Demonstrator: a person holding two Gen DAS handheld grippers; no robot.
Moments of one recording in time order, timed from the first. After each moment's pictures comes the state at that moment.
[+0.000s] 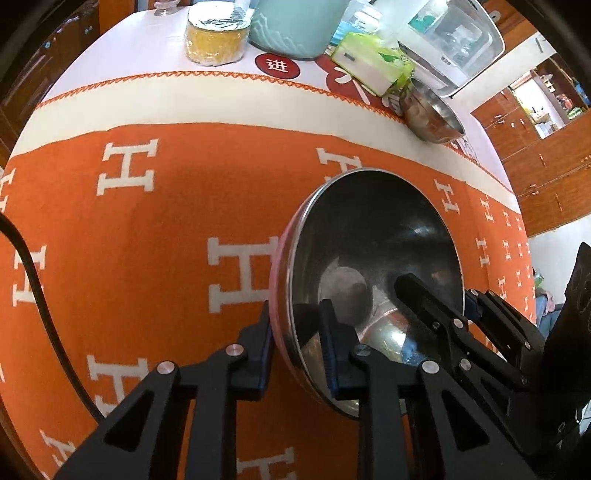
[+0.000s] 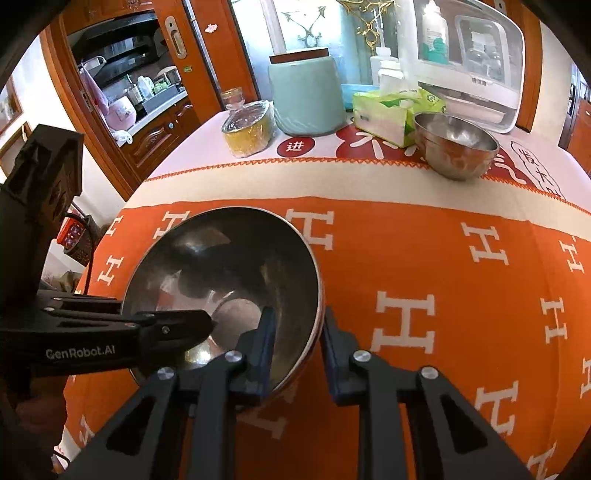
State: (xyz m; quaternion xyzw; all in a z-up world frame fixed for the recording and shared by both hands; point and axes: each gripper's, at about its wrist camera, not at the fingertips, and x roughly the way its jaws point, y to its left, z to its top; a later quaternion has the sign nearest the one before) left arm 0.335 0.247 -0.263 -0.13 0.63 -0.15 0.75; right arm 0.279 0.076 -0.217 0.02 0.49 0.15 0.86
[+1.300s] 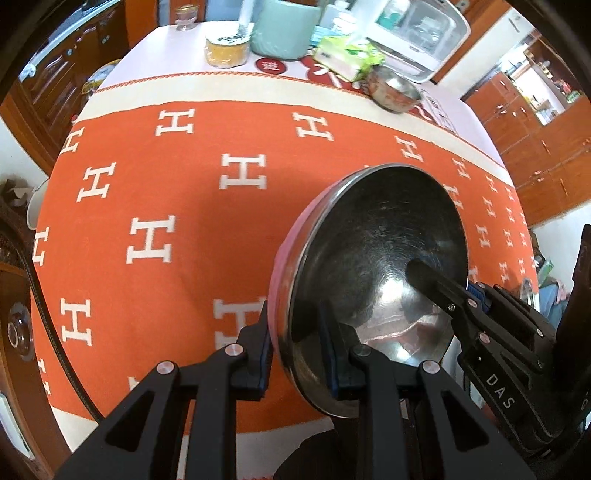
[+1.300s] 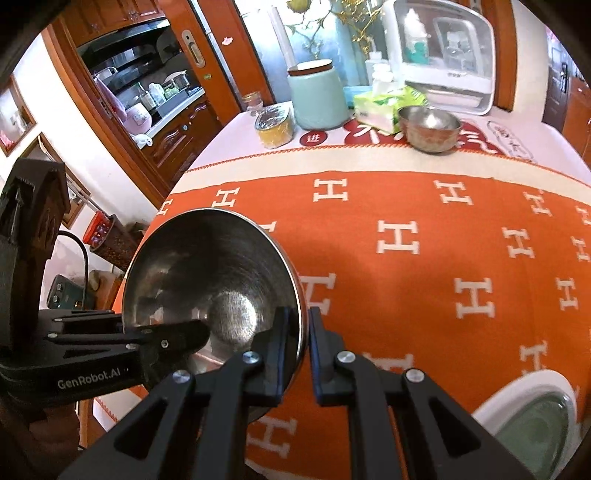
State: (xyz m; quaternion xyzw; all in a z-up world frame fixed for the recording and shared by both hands) left arm 0.202 0.253 -0.183 -0.09 0.62 -0.13 0.77; right arm 0.170 0.056 -0.153 0.05 0.50 0.16 0.85
